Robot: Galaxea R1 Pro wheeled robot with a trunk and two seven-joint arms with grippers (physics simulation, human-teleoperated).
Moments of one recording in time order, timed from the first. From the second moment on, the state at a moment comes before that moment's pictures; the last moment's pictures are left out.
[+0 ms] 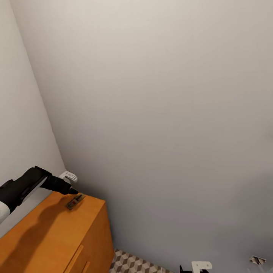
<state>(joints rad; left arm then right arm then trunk) -0.95 0.57 -0.61 -0.80 0.18 0.78 -0.74 -0.41 0.00 0.33 -0.02 -0.27 -0.44 -0.17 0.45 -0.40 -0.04</state>
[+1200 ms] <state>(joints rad) -0.95 0.57 -0.63 -0.79 0.18 0.78 -0.74 -0.41 0.00 0.33 -0.02 -0.27 -0.44 -0.17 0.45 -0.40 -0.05</state>
